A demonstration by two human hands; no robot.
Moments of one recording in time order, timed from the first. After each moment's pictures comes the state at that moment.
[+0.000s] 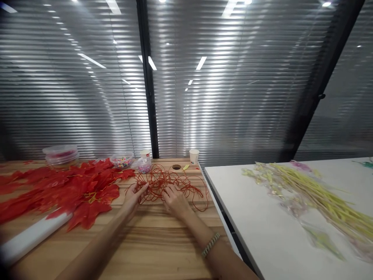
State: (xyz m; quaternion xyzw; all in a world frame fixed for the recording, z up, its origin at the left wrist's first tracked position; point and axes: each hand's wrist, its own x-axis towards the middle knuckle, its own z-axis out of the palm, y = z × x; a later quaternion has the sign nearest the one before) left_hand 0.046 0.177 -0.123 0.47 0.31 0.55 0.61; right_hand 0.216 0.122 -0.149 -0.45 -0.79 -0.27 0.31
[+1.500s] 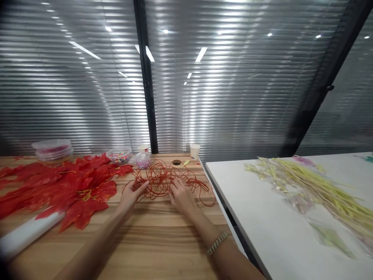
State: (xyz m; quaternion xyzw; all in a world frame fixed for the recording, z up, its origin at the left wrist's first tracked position) left_hand 0.046 0.171 -0.117 0.52 0.37 0.53 0.56; right_hand 0.228 0.121 -0.151 -0.52 -0.75 -0.20 0.36
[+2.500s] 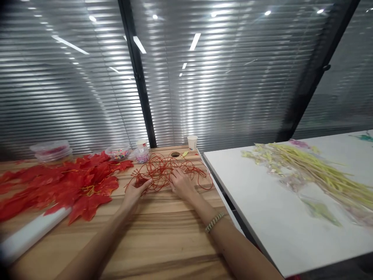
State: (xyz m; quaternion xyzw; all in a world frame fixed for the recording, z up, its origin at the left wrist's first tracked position) left_hand 0.049 0.162 -0.128 0.56 0.39 0.50 0.54; right_hand 0.234 0.124 -0.150 -0.53 -0.75 -0.23 0.31
